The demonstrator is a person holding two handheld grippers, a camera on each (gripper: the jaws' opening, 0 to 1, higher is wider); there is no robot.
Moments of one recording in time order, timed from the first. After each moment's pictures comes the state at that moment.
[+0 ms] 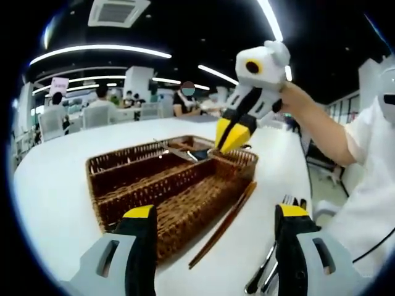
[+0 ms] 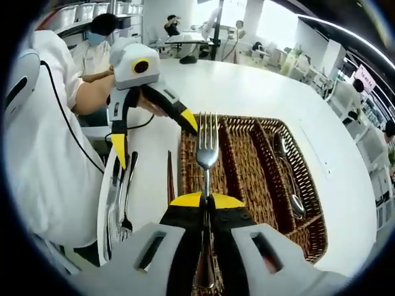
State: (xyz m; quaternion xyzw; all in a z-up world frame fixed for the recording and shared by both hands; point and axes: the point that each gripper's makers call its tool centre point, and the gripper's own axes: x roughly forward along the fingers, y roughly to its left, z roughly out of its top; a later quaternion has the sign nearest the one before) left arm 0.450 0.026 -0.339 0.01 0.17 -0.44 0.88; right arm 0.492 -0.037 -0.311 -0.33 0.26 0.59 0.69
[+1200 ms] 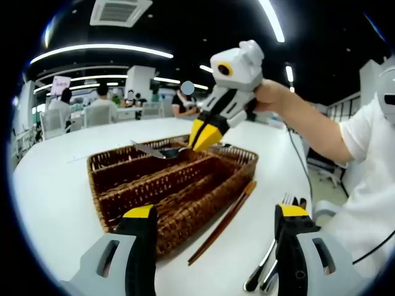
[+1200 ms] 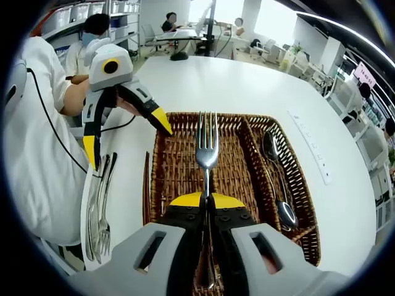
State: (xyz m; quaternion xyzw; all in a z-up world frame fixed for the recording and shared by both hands) left arm 0.447 0.029 -0.342 0.00 0.17 -0.44 0.88; right arm 0.531 -0.023 -0.326 -0.34 0.27 0.59 0.69
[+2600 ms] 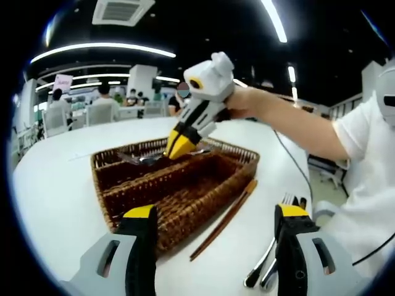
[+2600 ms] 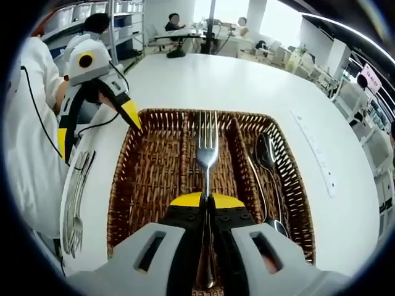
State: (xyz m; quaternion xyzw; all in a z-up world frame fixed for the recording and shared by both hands) left arm 0.446 0.036 -0.342 0.00 0.18 -0.43 0.88; right arm 0.574 -0.003 -0.355 -0.34 0.26 0.61 0.67
